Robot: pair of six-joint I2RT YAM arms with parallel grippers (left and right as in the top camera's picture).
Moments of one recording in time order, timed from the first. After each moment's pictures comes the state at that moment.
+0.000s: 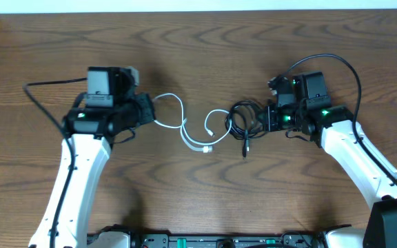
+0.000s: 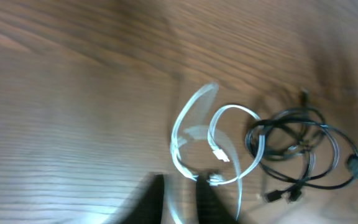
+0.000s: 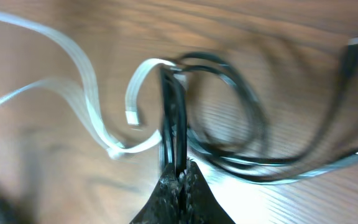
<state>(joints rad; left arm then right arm) -0.09 1.33 1.11 -0.79 0.30 -0.36 0.24 1.52 0.95 -0.44 -0.54 0.19</state>
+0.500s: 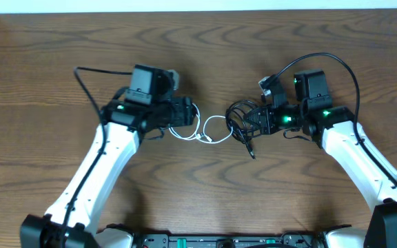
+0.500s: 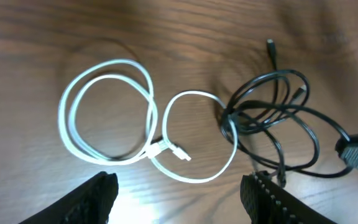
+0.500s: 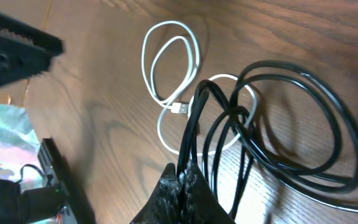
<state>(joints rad) -0.29 1.44 1.11 -0.70 0.32 -0.36 0.24 1.50 0.95 -0.43 -0.75 0.13</state>
